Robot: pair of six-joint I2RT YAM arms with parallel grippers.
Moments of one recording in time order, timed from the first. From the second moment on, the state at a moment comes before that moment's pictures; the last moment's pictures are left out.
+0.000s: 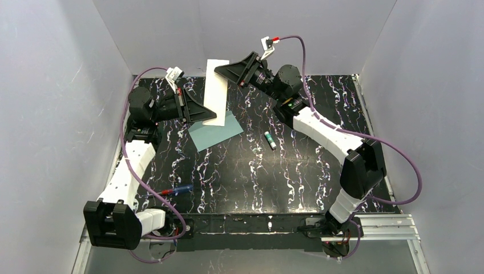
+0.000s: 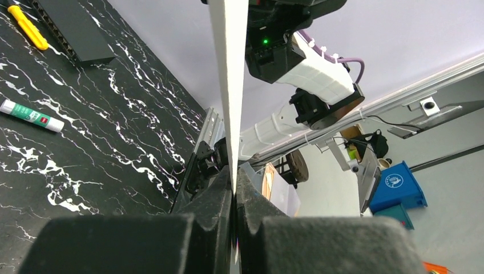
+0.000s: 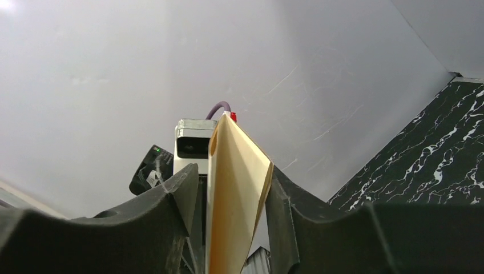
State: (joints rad) left arm -0.10 1.18 1.00 0.33 1.25 -1.07; right arm 0.68 1.69 1.48 0.59 -0.41 1.08
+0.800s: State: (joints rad) left arm -0.10 1.21 1.01 0.34 1.17 -1.11; right arm 0.74 1.60 1.34 0.59 -0.42 1.15
